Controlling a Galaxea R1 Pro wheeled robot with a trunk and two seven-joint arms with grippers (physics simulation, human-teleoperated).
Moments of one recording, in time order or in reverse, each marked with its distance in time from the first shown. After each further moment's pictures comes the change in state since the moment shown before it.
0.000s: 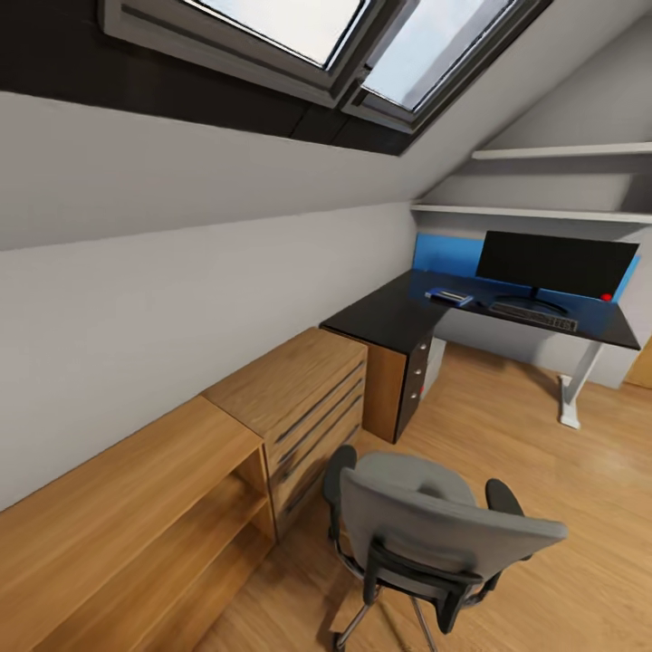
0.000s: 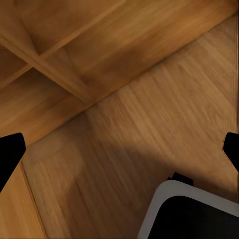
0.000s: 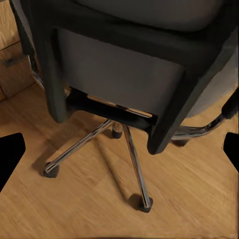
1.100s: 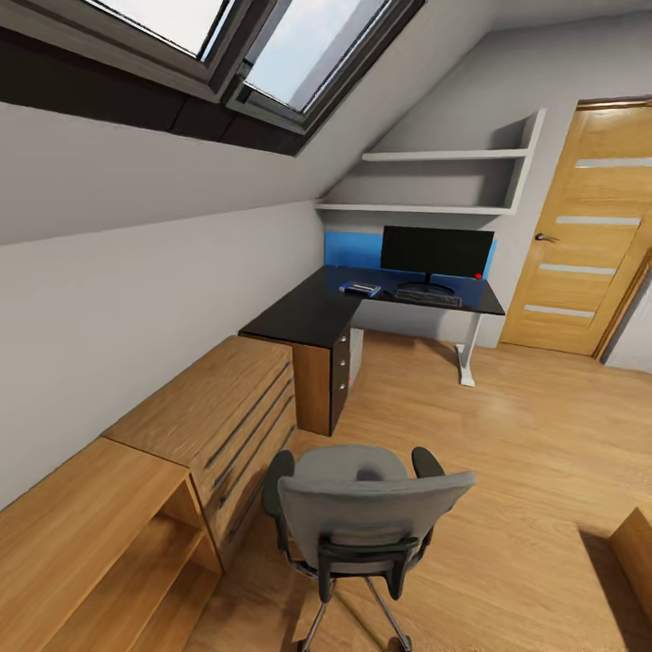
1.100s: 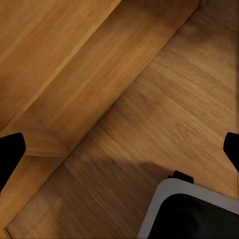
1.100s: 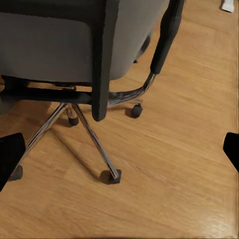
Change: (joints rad) left arm 0.000 0.000 -0.001 0.006 0.000 0.001 -0.001; right arm 0.000 0.000 0.000 0.000 0.000 0.000 0.000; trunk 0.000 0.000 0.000
